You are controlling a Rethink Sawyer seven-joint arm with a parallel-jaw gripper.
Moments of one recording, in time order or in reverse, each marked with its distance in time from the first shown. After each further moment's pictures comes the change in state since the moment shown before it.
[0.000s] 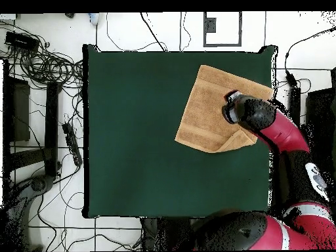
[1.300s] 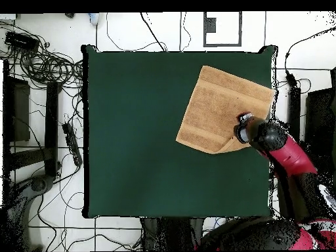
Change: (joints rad) arm -0.084 -0.007 -0.029 0.132 0.001 -0.083 0.000
